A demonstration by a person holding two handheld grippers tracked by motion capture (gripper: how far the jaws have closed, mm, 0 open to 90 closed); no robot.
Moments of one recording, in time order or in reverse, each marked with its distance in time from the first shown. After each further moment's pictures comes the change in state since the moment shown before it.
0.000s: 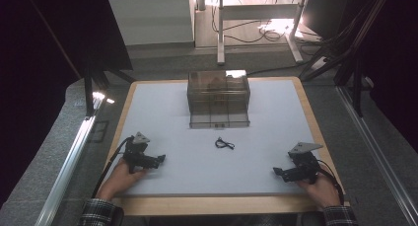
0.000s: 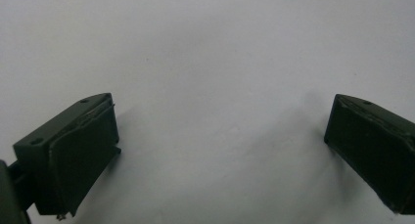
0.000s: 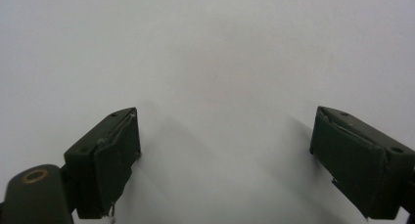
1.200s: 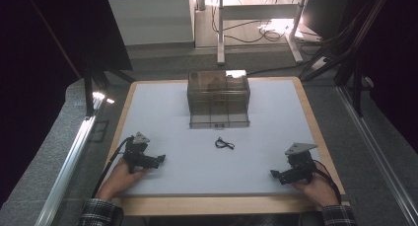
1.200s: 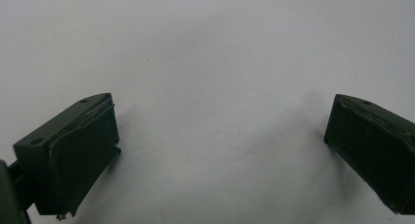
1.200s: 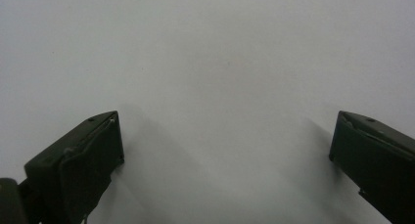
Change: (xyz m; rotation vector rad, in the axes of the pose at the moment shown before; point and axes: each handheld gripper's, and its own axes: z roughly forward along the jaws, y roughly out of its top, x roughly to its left) left arm 0.000 0.000 0.000 0.000 0.000 0.000; right arm 0.007 0.005 0.007 0.043 -0.005 -0.013
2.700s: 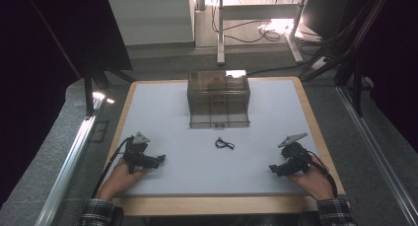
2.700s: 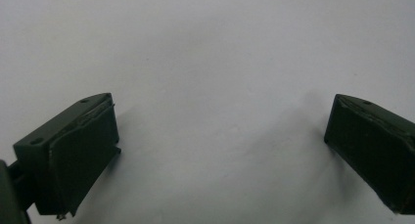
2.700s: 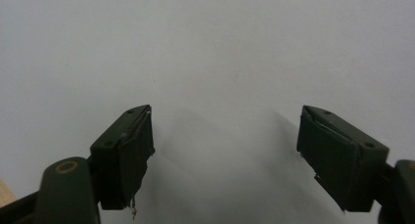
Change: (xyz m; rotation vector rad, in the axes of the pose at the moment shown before) left arm 0.000 0.000 0.000 -0.001 -0.001 0.000; right arm 0.005 0.035 -0.004 0.169 0.002 0.008
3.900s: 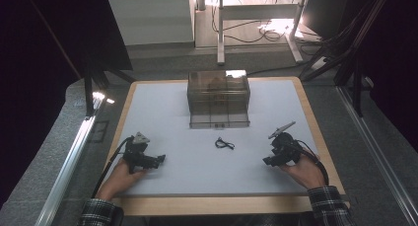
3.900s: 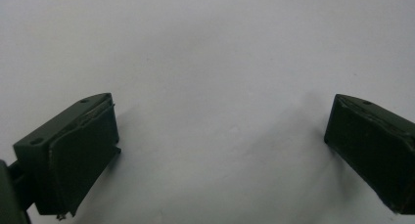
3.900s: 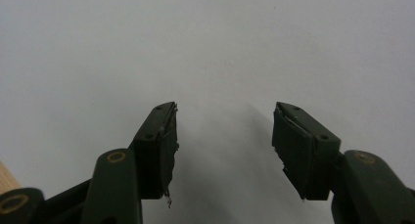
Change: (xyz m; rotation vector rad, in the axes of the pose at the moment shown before) left arm 0.000 0.000 0.000 0.000 0.000 0.000; right arm 0.001 0.038 0.007 0.080 0.064 -0.010
